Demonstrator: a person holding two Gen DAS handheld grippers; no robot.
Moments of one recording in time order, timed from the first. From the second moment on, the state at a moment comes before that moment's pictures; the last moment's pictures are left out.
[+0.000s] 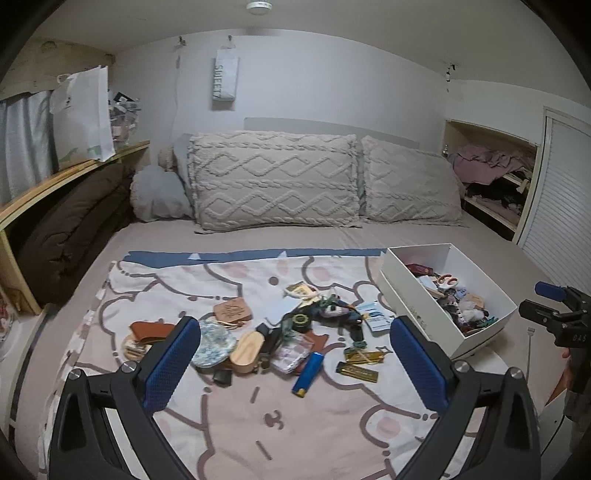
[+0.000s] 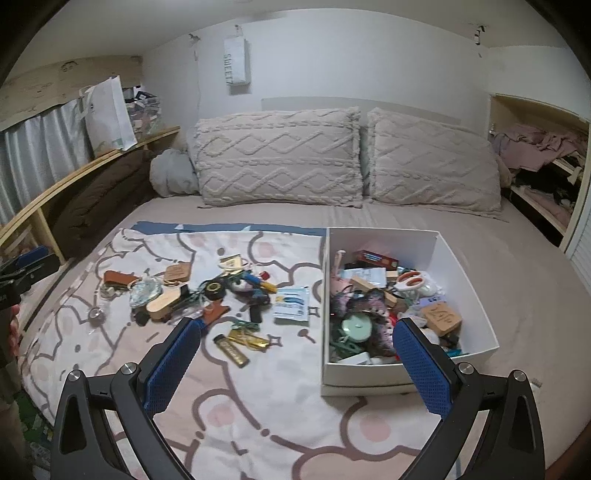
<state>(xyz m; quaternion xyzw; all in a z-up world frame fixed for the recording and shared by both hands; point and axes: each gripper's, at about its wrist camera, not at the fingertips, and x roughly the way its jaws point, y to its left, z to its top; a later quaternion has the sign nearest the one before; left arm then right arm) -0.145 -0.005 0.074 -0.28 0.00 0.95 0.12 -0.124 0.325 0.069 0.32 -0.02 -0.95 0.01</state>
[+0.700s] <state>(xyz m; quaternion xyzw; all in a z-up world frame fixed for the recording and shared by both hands) -0.139 -0.067 0.052 -0.28 -0.01 0.96 0.08 -0.131 0.273 0.052 0.32 -0.03 -0.94 0.05</state>
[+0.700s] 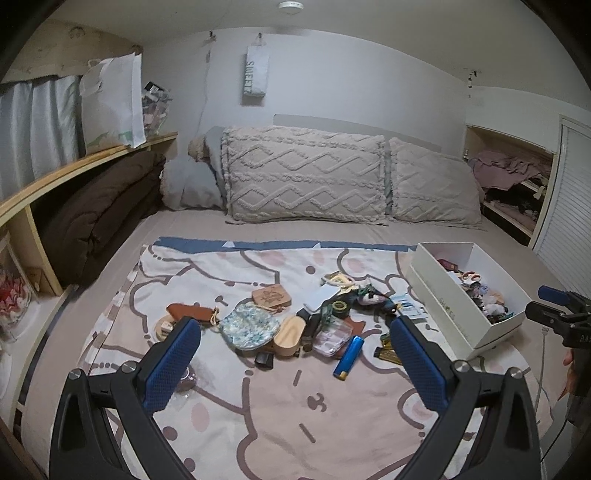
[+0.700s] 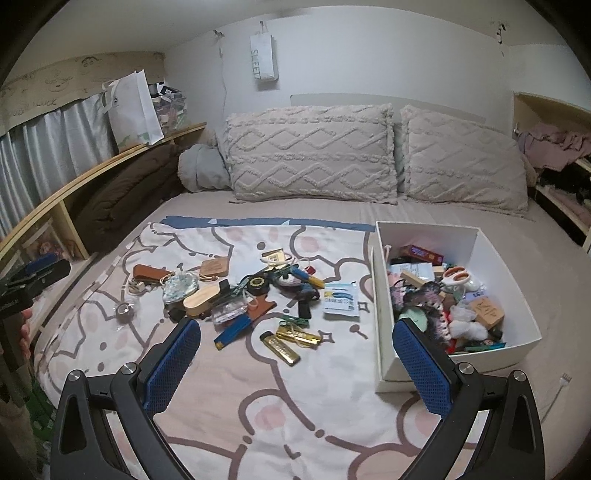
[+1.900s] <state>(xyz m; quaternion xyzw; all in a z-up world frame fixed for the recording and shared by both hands) -0.191 -0.163 -0.091 -0.36 -0.01 0.93 -0.03 -0.184 0.220 -0.077 0.39 -0.02 -0.92 0.04</state>
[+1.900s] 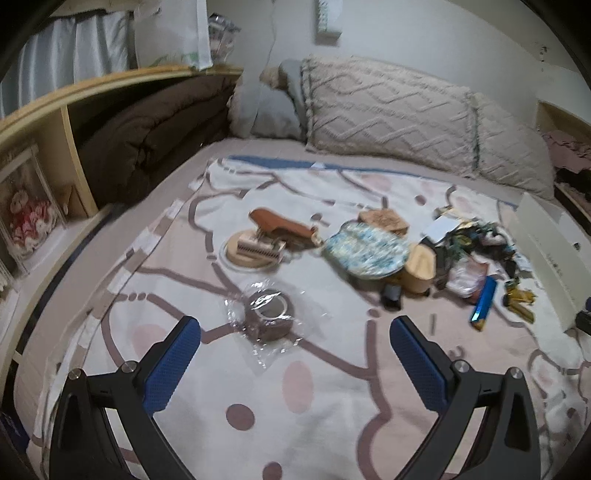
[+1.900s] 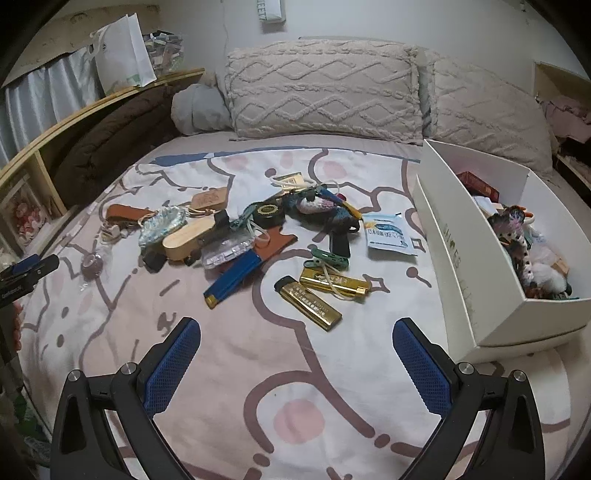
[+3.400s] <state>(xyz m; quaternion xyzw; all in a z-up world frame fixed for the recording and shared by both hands) -0.257 -0.193 -0.171 -0.41 -0.07 0.91 -0.08 -0.276 0.223 -0.165 0.52 -0.11 -0.85 -0.04</state>
